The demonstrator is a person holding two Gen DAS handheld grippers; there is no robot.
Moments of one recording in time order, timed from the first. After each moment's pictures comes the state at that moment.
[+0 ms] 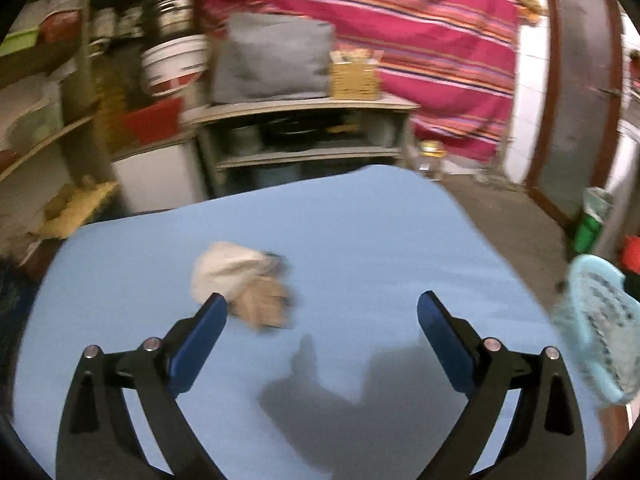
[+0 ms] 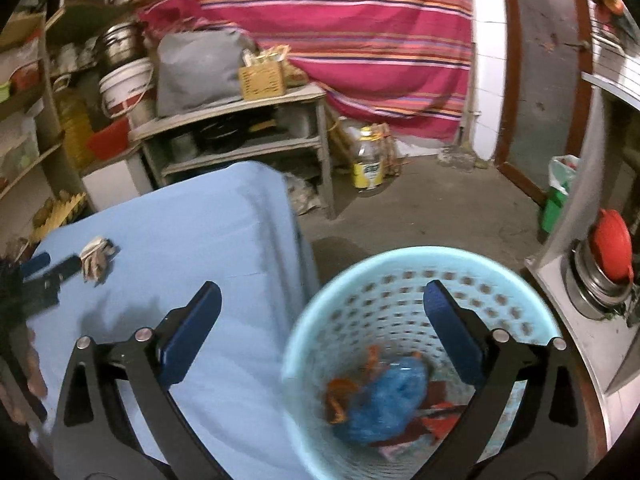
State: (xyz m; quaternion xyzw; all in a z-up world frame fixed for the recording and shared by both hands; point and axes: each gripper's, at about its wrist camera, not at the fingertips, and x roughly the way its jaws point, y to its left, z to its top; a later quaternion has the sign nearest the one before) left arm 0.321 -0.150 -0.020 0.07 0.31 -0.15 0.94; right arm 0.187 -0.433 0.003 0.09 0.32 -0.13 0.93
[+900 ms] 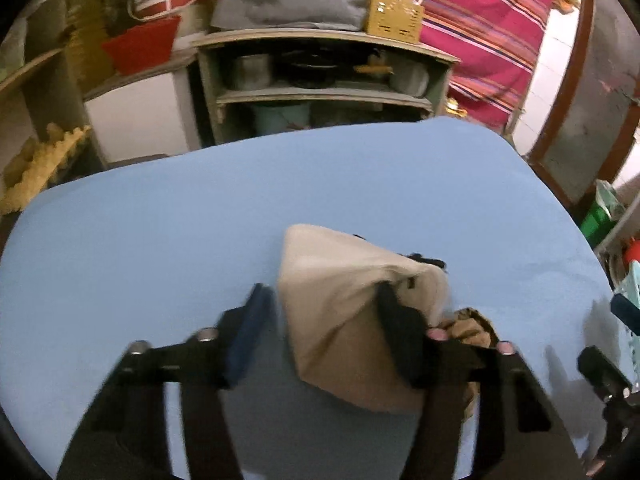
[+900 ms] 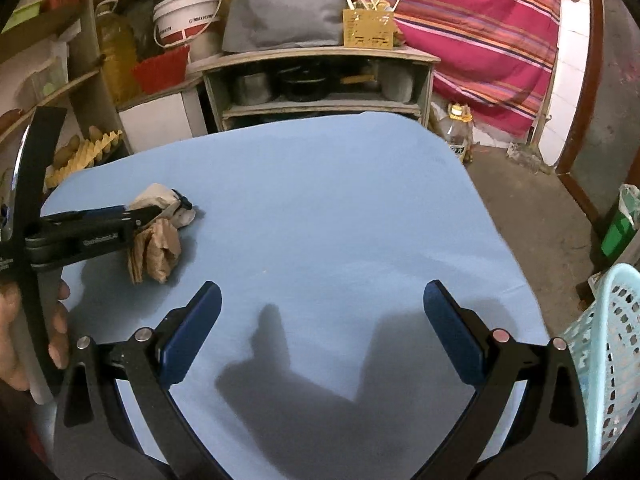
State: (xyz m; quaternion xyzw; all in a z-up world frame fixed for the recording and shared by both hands) left arm 0.460 -0.077 -0.089 0.06 0.41 -0.20 0.89; right arm 0.328 -0.264 -0.059 0.05 0.38 -0.06 0.92
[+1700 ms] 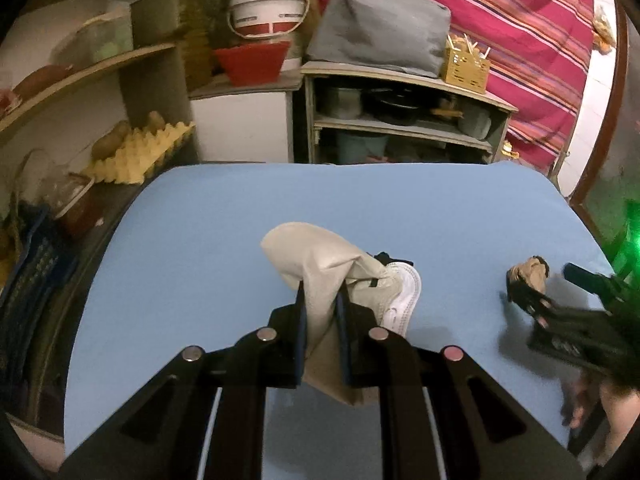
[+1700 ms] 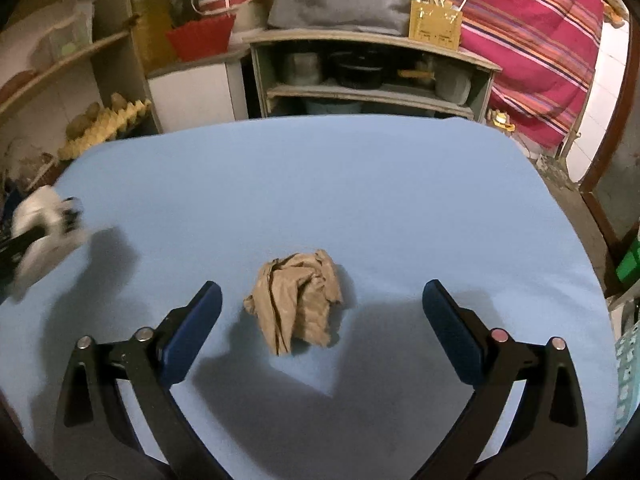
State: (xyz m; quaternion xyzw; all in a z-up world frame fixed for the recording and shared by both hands) left arm 0.392 0.072 -0.047 0.02 0.37 -0.09 0.93; right arm 0.402 -0.158 -0.072 0.01 0.42 -0.03 0.91
